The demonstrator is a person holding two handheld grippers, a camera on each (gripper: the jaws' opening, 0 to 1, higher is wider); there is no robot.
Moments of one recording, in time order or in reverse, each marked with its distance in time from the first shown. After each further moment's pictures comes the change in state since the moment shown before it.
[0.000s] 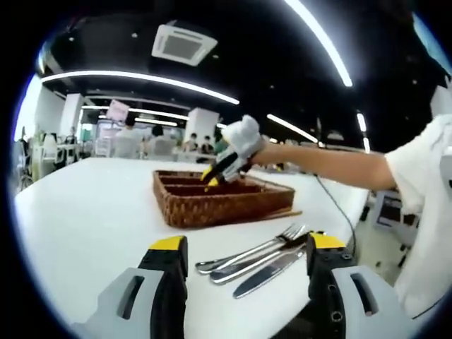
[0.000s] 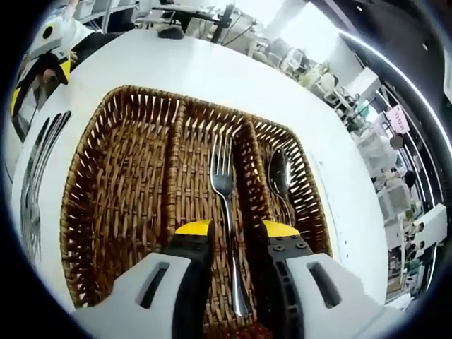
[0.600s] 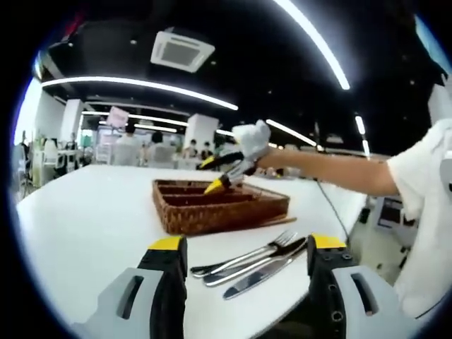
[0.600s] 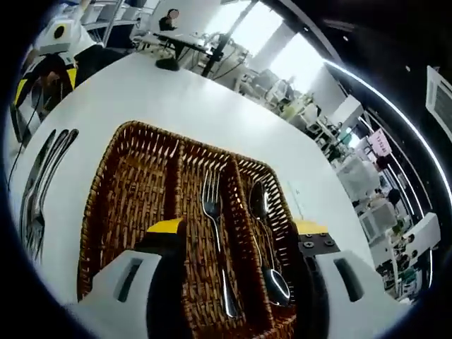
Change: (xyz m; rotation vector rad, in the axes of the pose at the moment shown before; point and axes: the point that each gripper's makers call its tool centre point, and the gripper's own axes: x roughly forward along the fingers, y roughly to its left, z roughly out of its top) left arm -0.013 -0.016 0.016 0.018 -0.039 -0.005; right arm -0.034 -0.009 0.028 0.059 -0.183 -0.105
